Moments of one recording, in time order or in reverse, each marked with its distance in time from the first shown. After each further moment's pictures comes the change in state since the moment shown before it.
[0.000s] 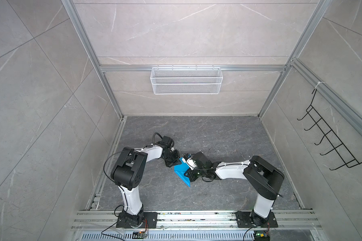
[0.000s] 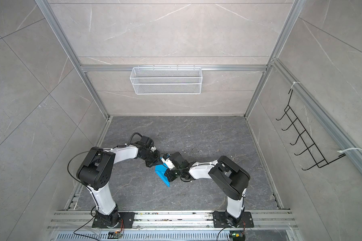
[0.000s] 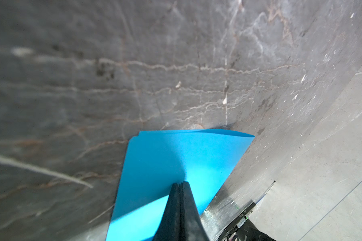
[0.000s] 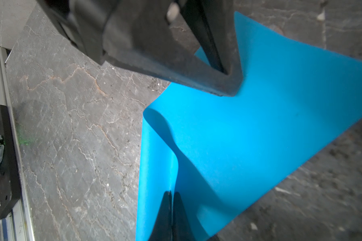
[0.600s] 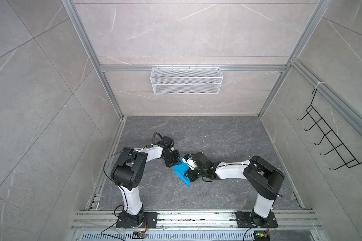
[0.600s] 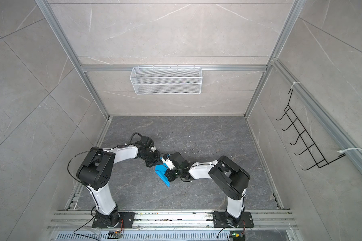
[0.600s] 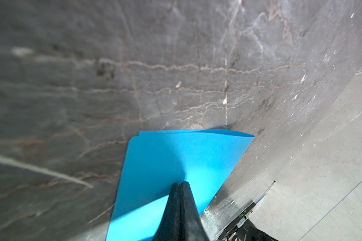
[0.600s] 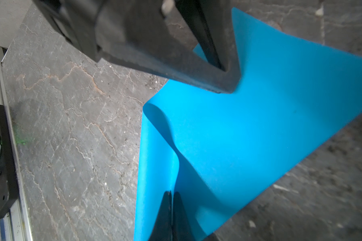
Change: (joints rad) left arm 0.000 0.000 0.000 0.000 0.000 0.000; right arm 0.000 0.000 0.000 -0.007 0.008 0.000
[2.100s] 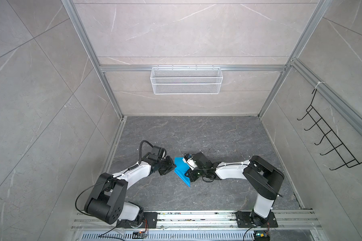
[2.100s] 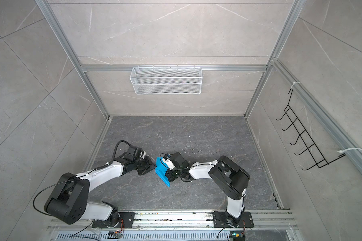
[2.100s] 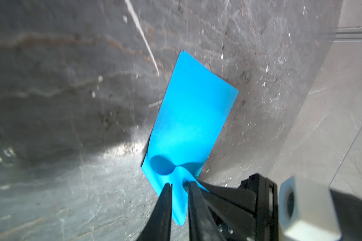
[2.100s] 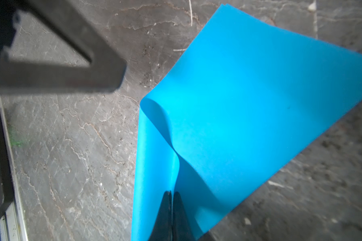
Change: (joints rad) left arm -0.026 -0.470 -0.409 0.197 -0.104 -0.172; right arm -0.001 0.003 -0.005 0.000 0.011 0.008
